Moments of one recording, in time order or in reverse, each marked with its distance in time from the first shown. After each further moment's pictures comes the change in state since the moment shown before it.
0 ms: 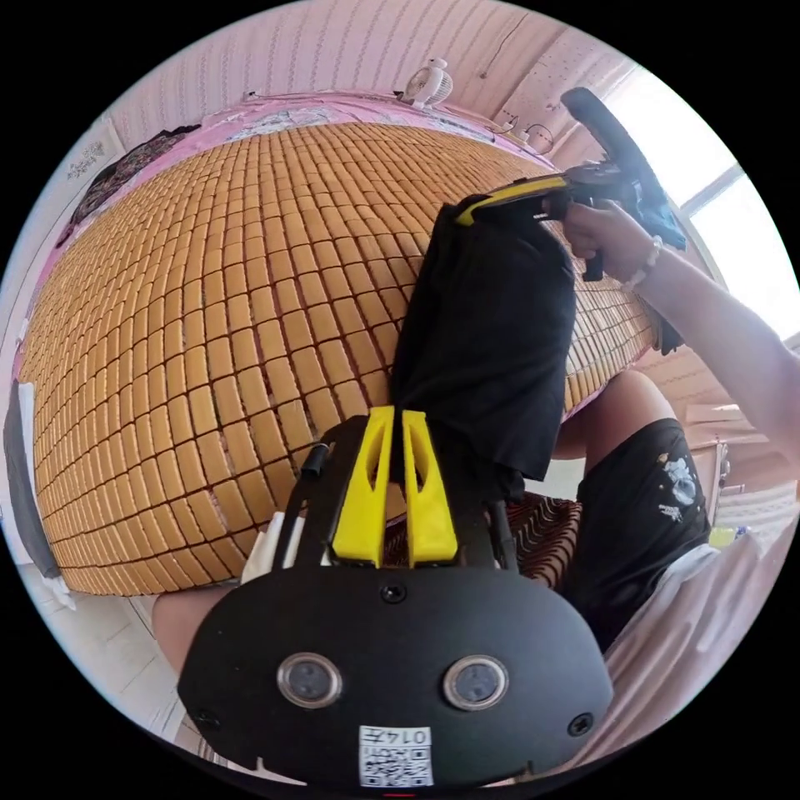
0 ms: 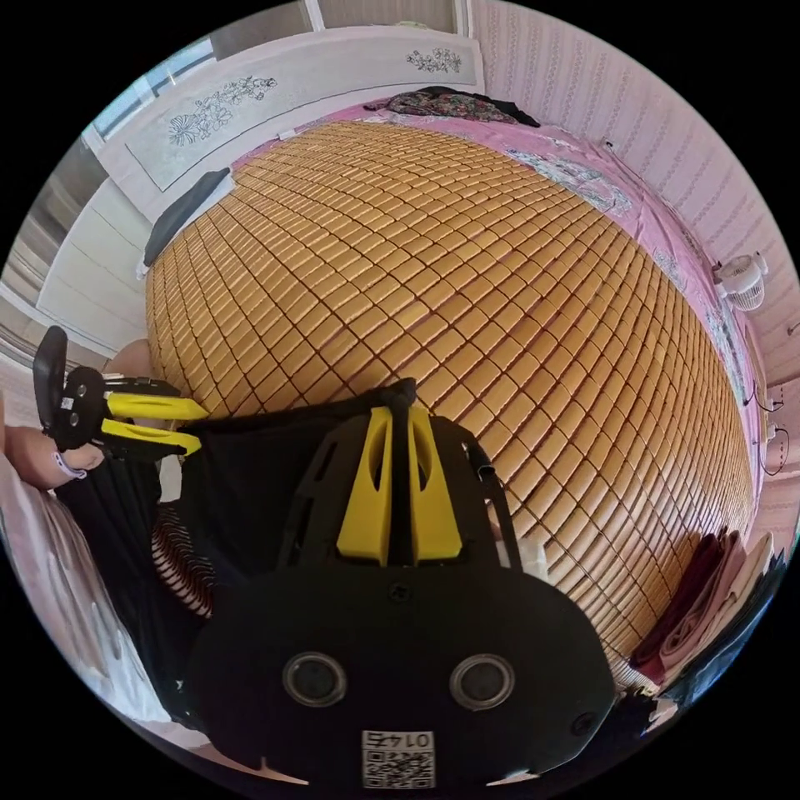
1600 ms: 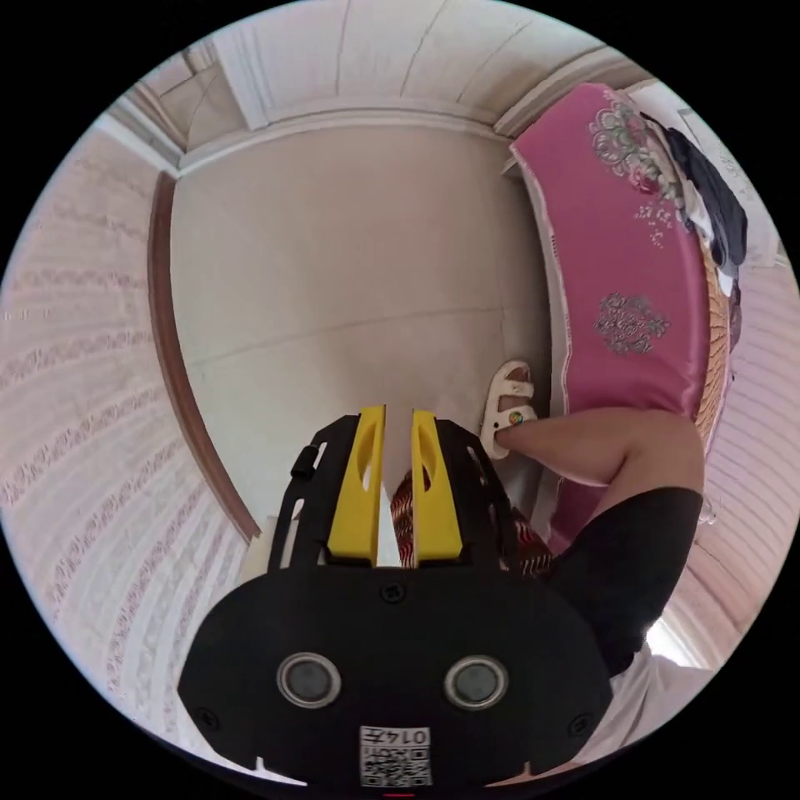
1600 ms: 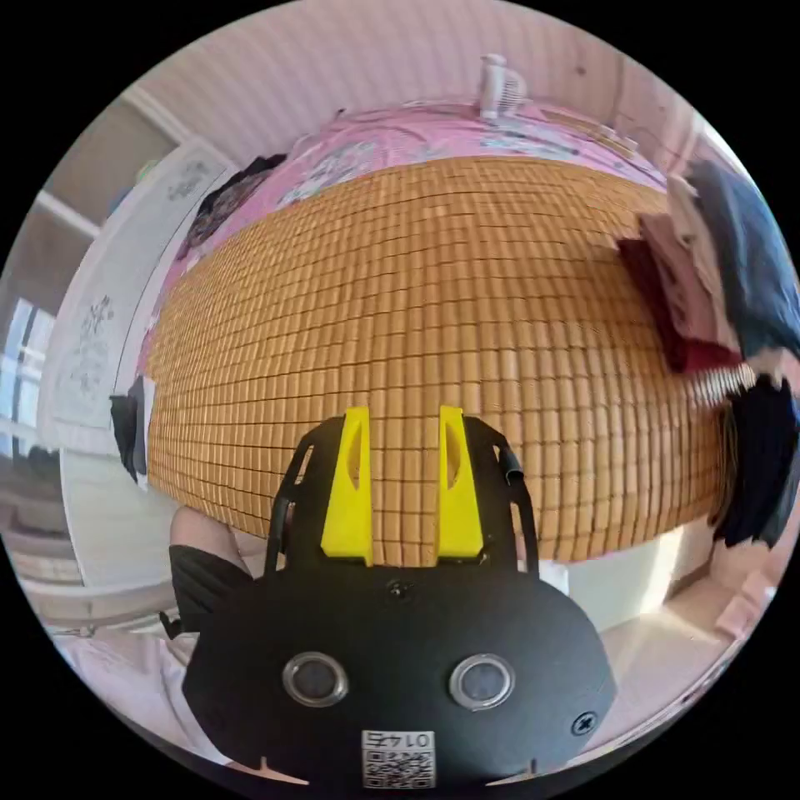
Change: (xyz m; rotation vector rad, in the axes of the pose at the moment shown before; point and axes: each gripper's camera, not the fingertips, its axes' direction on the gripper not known) left arm -0.286 0.655 -0.107 0.018 0.065 -1.692; right arm 0.136 0.066 -0.223 0.113 -0.008 0.849
